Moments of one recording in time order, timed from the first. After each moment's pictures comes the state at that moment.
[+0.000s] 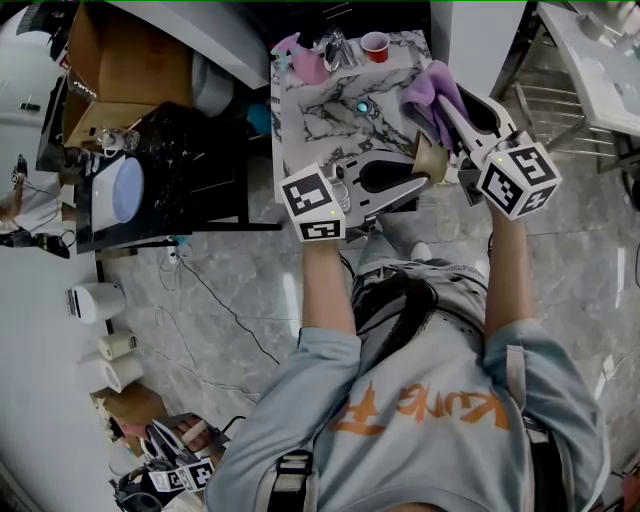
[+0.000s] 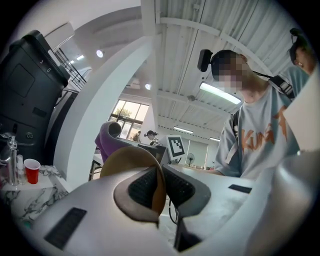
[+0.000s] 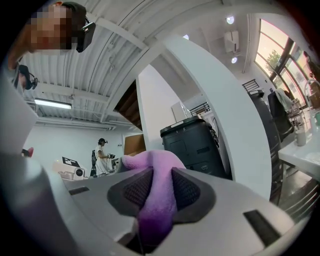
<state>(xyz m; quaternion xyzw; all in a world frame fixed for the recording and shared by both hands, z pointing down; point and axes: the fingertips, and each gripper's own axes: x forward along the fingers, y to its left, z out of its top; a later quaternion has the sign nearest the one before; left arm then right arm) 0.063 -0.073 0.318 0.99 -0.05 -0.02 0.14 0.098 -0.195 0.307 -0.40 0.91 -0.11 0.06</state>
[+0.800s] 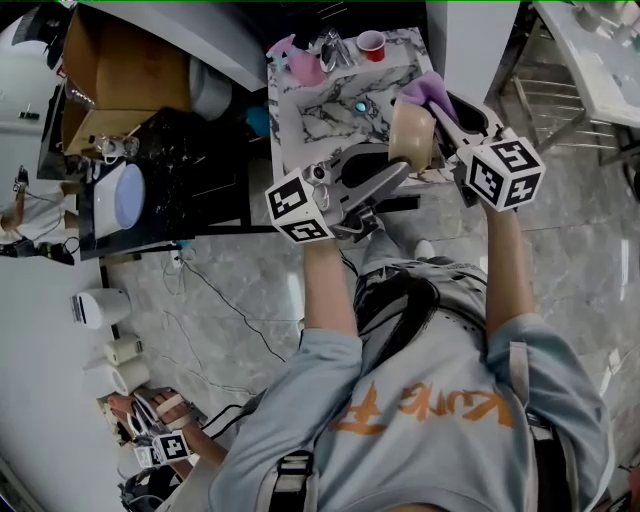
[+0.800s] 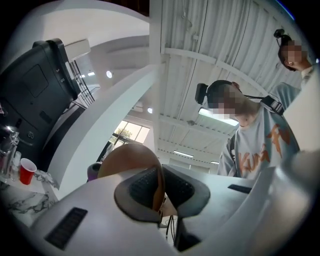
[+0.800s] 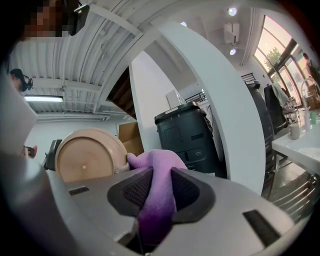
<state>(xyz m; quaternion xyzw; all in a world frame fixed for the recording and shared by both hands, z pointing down) 0.034 -0.088 0.284 0.97 -0.07 -0.17 0.15 0.091 -0.204 0.356 -0.42 0.89 -0.15 0.00</state>
